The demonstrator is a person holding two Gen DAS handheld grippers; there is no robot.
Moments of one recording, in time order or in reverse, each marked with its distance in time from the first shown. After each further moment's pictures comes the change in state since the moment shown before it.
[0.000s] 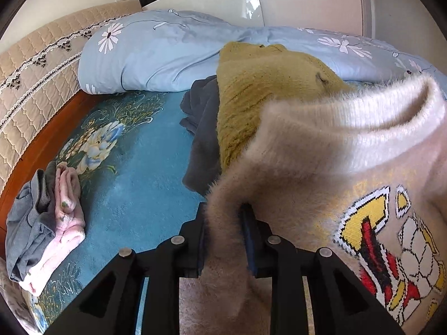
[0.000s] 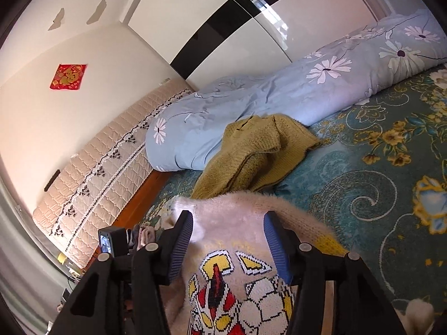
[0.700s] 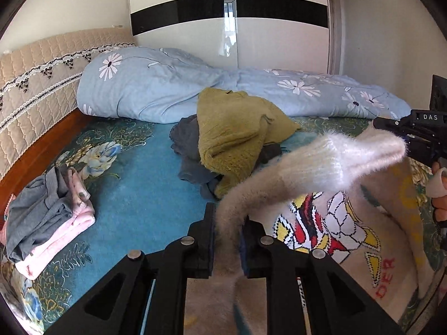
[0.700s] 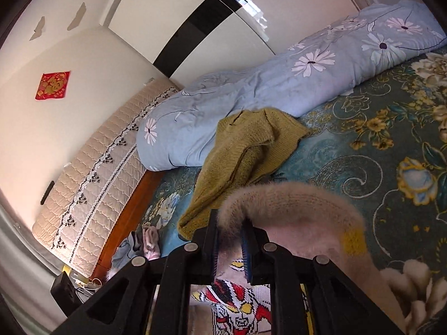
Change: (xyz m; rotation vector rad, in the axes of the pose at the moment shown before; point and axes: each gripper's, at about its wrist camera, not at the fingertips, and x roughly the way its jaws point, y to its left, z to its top) left arm -0.130 0.009 -0.049 0.000 -0.181 -0.164; right arm -0.019 0.026 0.005 0.104 0.045 -0.075
